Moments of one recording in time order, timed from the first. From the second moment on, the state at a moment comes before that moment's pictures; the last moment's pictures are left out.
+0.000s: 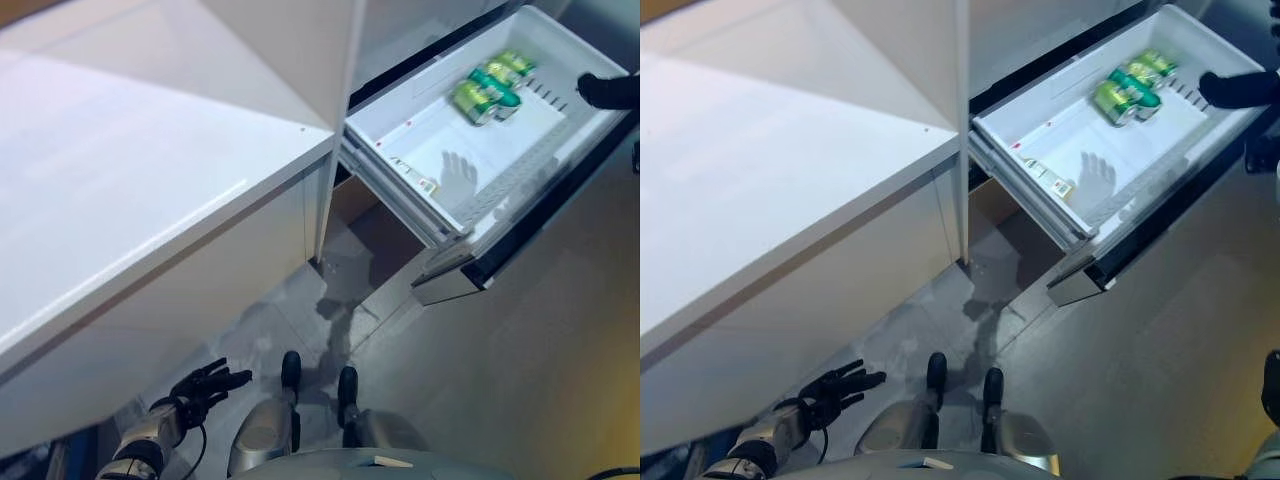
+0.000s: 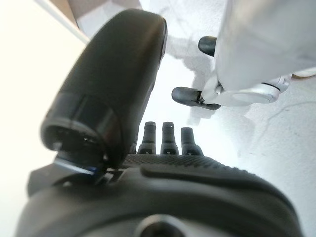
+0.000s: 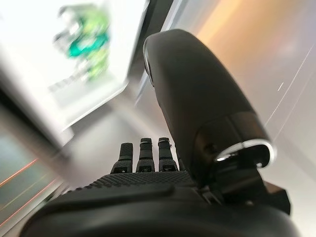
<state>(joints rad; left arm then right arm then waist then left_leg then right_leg) -0.03 0.35 -0.03 1.03 -0.47 0.14 -0.18 -0.57 -1.08 -0.11 0.34 0.21 0.18 -0.16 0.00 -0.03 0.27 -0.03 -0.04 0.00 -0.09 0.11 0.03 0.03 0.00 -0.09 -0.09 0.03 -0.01</state>
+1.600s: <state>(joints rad) -0.13 0.30 -0.08 1.11 -0.48 0.15 -0.07 -0.48 -0.78 0.06 0.41 0.20 0.17 -0.18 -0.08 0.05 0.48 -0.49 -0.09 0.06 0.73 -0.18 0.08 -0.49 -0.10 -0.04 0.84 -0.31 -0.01</state>
